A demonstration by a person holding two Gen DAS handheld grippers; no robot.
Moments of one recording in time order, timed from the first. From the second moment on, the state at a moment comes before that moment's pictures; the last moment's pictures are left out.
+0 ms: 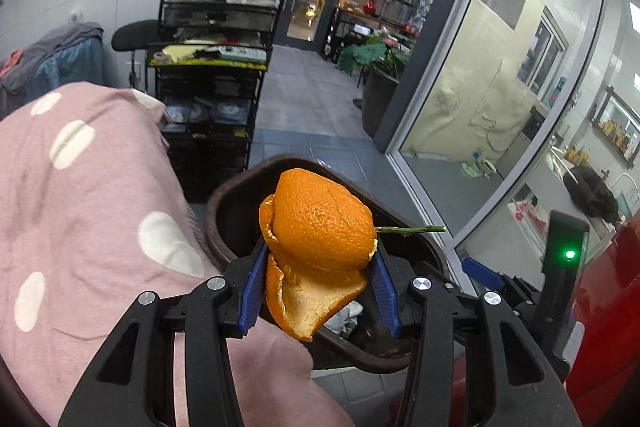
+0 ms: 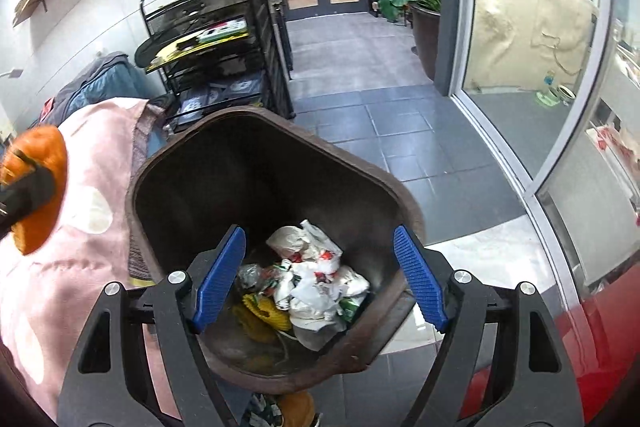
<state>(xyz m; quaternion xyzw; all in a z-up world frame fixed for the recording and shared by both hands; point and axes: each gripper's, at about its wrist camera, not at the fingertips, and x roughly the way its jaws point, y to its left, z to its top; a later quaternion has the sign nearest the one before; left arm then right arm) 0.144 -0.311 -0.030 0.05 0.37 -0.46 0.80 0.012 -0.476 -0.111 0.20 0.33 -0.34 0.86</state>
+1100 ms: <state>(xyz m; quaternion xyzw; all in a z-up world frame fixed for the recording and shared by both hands) 0.120 -0.314 -0.032 0.13 0.33 -0.44 0.82 -0.018 -0.500 -0.122 0.22 0.32 -0.38 0.84</state>
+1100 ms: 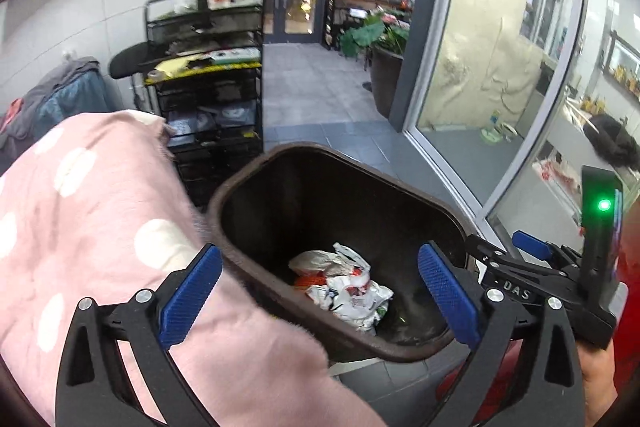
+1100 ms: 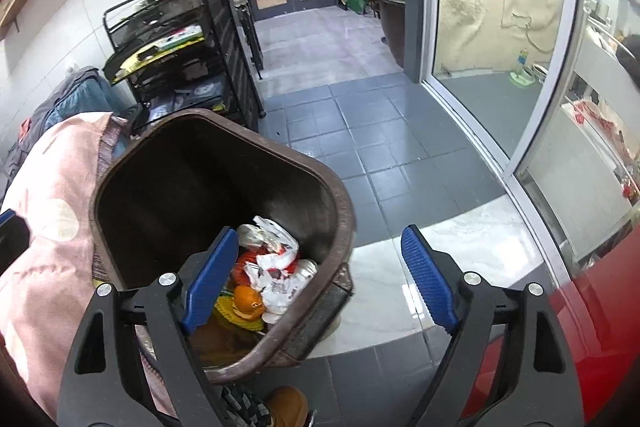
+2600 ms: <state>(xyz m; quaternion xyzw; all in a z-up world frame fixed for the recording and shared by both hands) 0.036 -0.001 -0.004 -0.06 0.16 -0.08 0.98 -0.001 -0.204 -0.049 0.00 0.18 -0.09 0.98</state>
